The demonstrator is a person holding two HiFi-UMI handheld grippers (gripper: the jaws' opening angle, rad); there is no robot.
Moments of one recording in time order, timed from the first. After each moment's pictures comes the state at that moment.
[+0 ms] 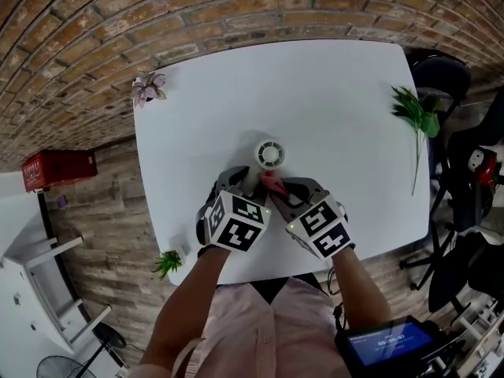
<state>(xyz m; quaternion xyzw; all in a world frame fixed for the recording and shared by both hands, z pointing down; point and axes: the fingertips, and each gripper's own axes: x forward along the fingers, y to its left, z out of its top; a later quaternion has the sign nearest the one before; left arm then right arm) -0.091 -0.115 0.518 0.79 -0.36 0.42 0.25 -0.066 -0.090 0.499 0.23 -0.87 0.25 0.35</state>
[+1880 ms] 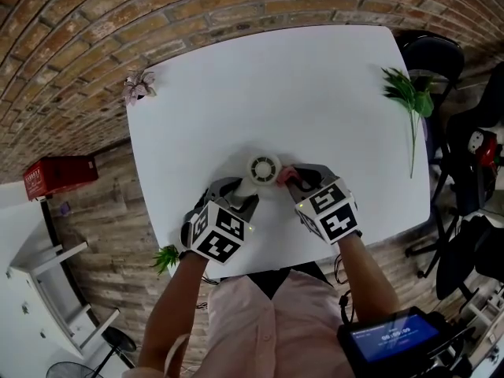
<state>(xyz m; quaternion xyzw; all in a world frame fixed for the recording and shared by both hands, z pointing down) -0.092 -0.060 0.520 0.83 -0.26 0.45 0.21 -0.016 -0.096 0.514 0.30 -0.83 0.28 0.37</state>
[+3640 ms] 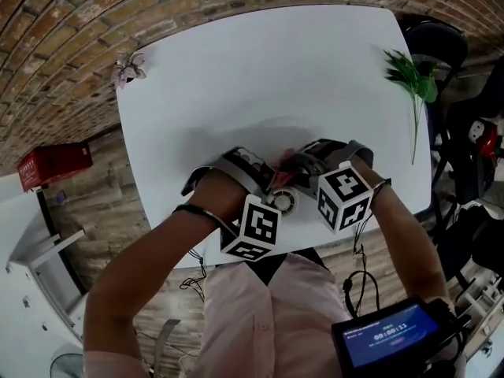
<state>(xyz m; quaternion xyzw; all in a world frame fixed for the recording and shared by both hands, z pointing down) -0.054 -0.020 0.527 0.69 0.22 0.63 -0.27 -0.027 -0.043 0.512 -0.13 -0.86 -0.13 0.47</state>
